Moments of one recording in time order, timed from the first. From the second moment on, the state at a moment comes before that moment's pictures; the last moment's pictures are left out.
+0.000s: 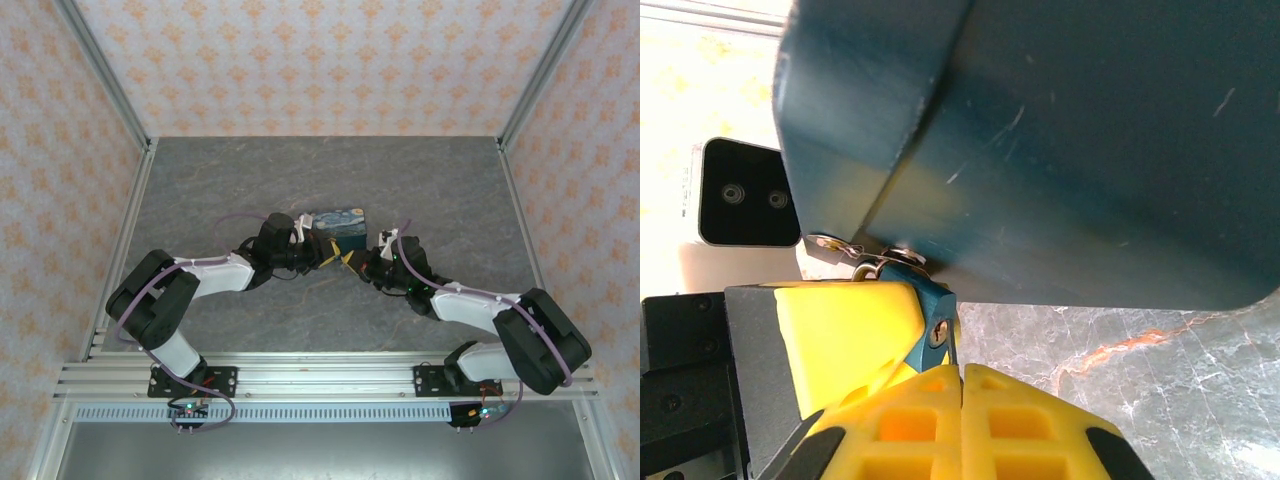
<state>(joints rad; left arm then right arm) -0.58 1.63 0.73 0.37 0.52 -1.17 0.58 1.31 0.40 0.46 -0.38 1.24</state>
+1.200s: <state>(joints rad) -0.56 1.58 0.73 0.41 0.52 -1.31 0.53 1.34 0.40 0.61 -0.45 1.21</state>
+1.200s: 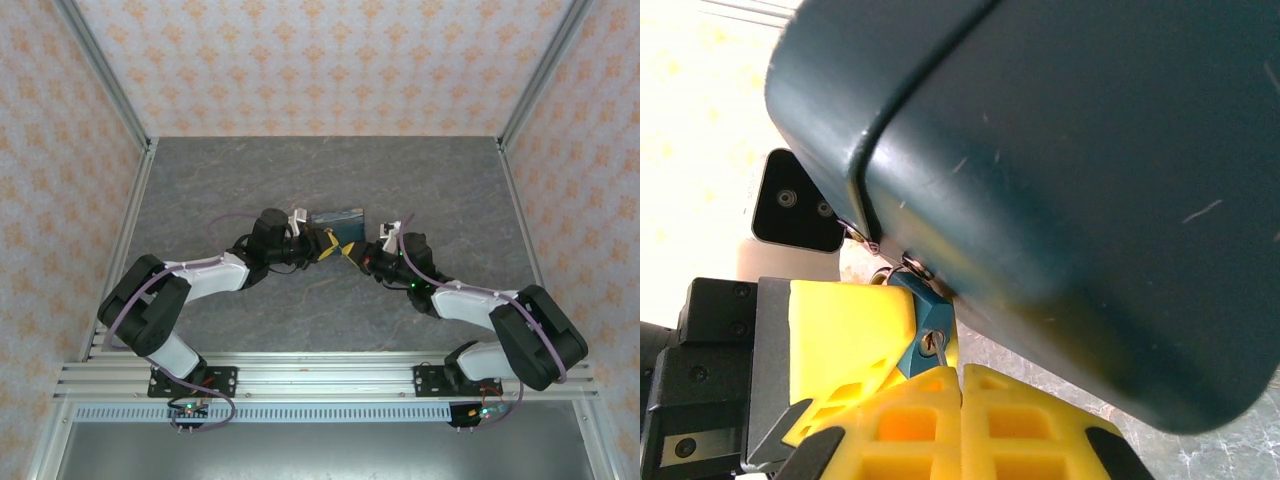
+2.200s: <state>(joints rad) -0.56 1.58 0.70 0.47 0.49 -1.40 0.49 1.45 0.40 0.78 -0.47 1.22</state>
